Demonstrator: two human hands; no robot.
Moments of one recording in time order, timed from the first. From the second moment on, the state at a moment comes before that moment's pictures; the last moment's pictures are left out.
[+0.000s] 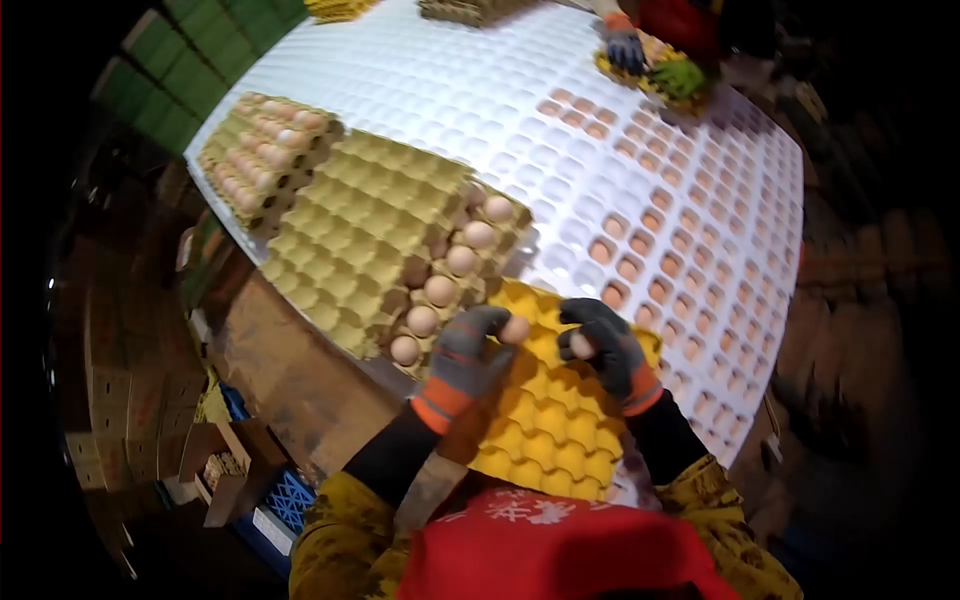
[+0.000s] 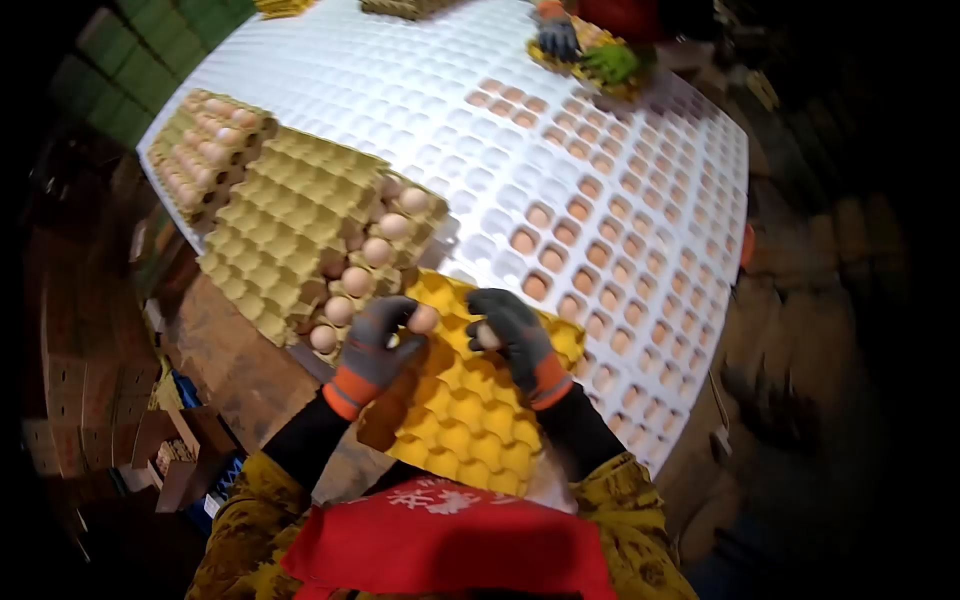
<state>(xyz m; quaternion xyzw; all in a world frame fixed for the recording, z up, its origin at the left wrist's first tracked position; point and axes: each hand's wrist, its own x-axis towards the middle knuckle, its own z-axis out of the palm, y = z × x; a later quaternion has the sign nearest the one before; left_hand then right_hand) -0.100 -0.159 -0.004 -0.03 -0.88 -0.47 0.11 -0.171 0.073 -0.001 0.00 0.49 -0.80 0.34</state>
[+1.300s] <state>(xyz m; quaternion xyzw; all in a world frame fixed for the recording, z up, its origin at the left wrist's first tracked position) -0.014 -0.149 -0.049 0.03 -0.93 -0.34 0.15 -0.421 0.090 -0.100 -0.05 0.69 -0.72 -0.10</state>
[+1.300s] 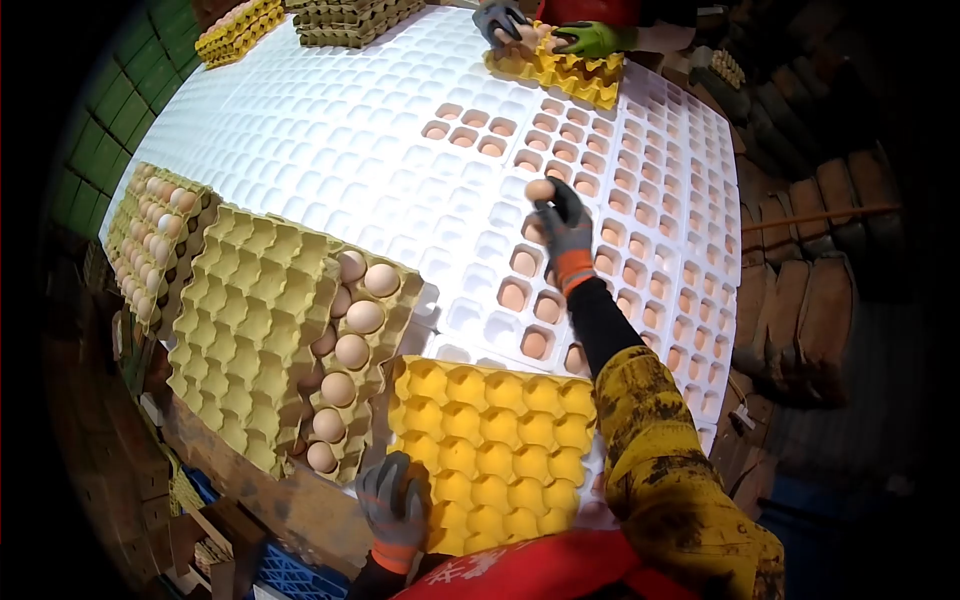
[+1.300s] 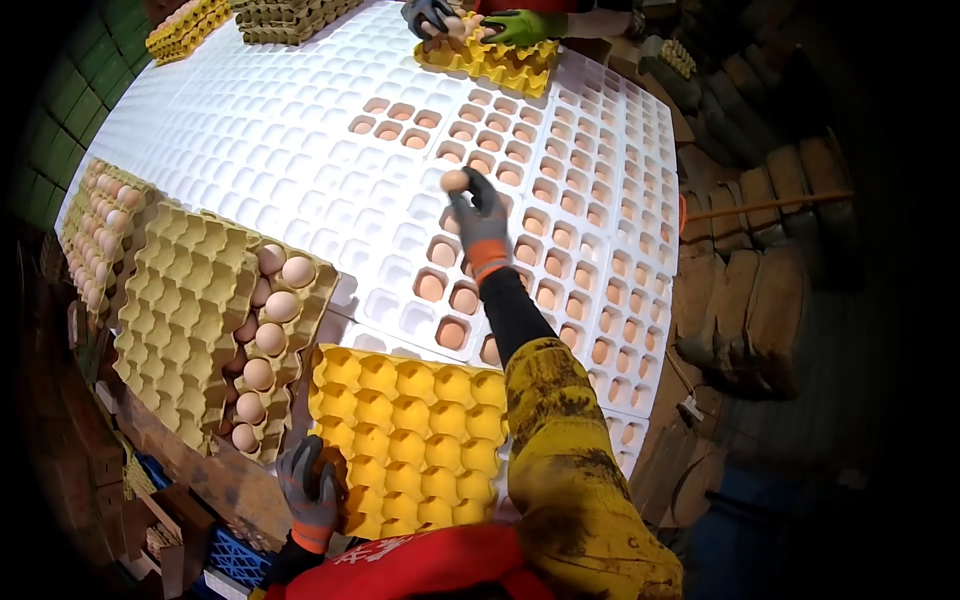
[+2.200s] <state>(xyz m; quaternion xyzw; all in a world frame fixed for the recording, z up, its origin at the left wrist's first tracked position) -0.014 -0.157 -0.044 0.01 -0.92 -0.38 0.11 -0.418 0.117 -0.094 -0.05 0.90 -0.40 -0.17</state>
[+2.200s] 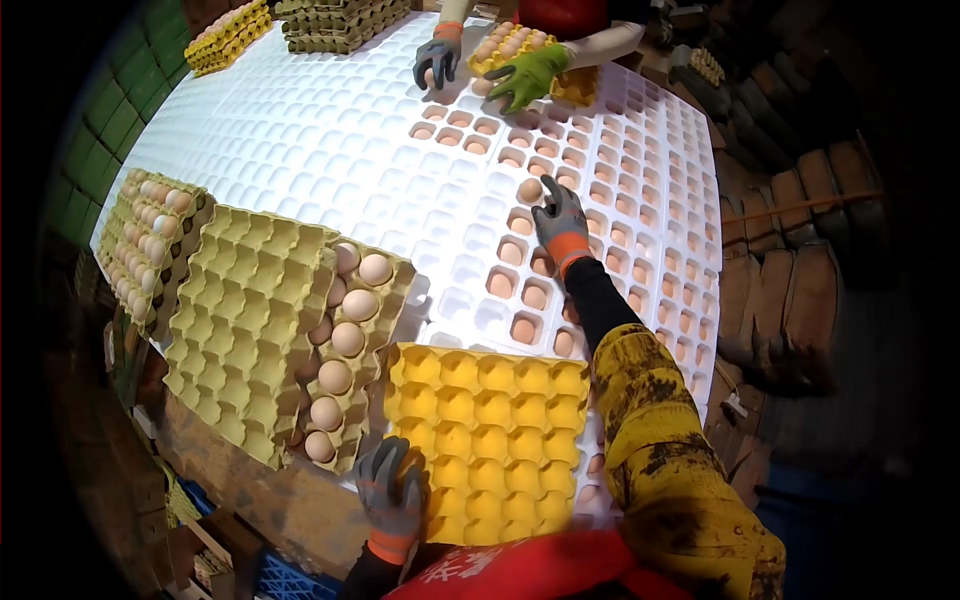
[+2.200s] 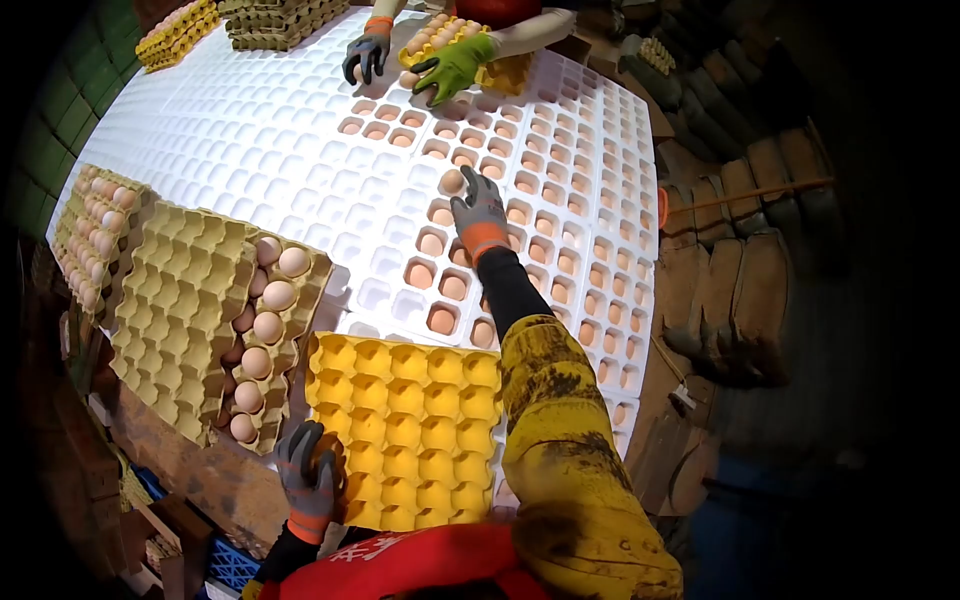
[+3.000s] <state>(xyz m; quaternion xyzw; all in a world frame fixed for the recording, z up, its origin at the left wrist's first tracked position) 0.042 -0.176 -0.028 0.09 -0.91 -0.41 0.07 0.043 0.177 -0.041 0.07 0.76 -0.63 0.12</state>
